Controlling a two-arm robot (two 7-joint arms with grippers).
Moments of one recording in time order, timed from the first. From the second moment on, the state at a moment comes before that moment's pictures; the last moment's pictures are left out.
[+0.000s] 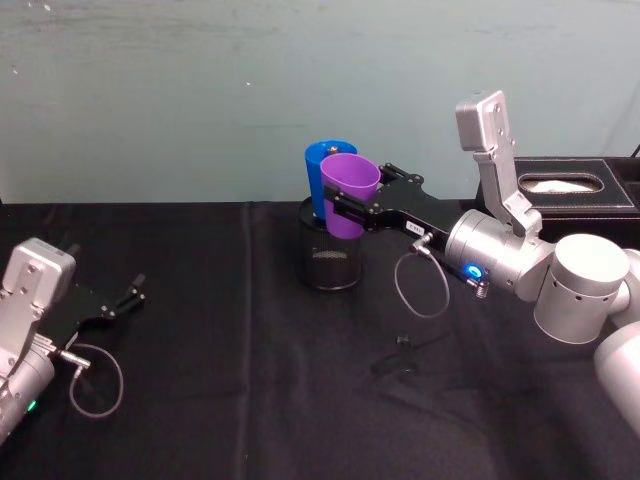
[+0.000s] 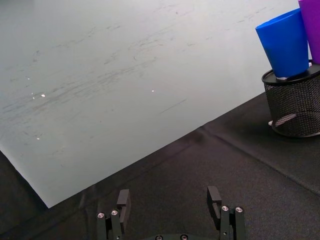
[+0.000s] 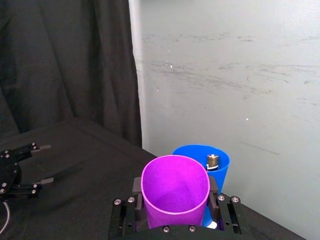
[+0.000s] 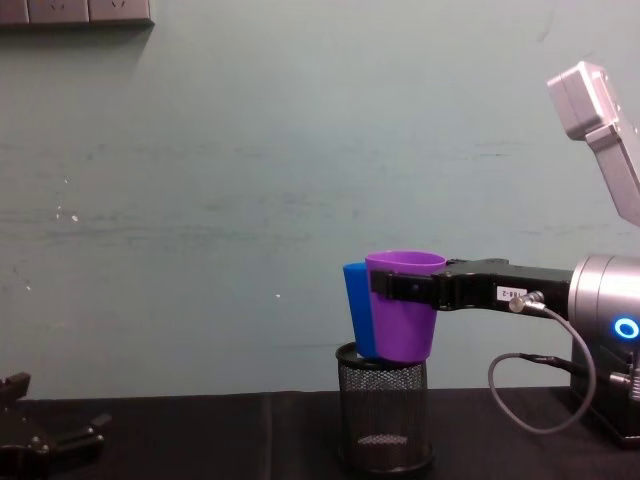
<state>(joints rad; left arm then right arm) -0.20 0.60 0.45 -1.41 -0.25 -0.12 0.03 0.58 0.30 -0.44 -1.15 0.44 0.04 0.52</state>
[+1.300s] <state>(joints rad) -0.20 0.60 0.45 -1.41 -0.25 -0.12 0.03 0.29 0.38 -0.45 -1.40 0.36 -0.03 0.44</state>
